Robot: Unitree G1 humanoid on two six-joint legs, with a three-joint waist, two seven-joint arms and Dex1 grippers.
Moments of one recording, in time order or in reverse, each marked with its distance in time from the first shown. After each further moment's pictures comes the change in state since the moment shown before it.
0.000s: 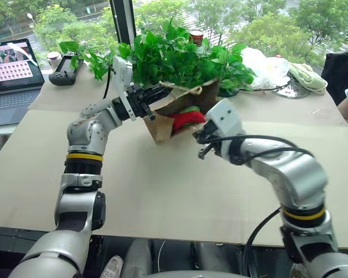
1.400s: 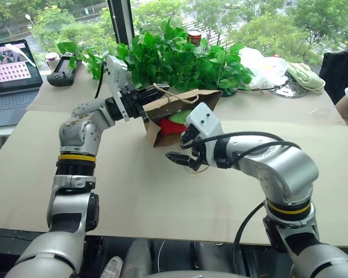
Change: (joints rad) left arm 0.017 0.111 -0.067 0.003 0.080 -0.076 -0.111; right arm -0.069 0.191 0.144 0.063 -0.018 0.240 0.047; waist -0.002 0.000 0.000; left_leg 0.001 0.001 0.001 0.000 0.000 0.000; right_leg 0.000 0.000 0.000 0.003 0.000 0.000
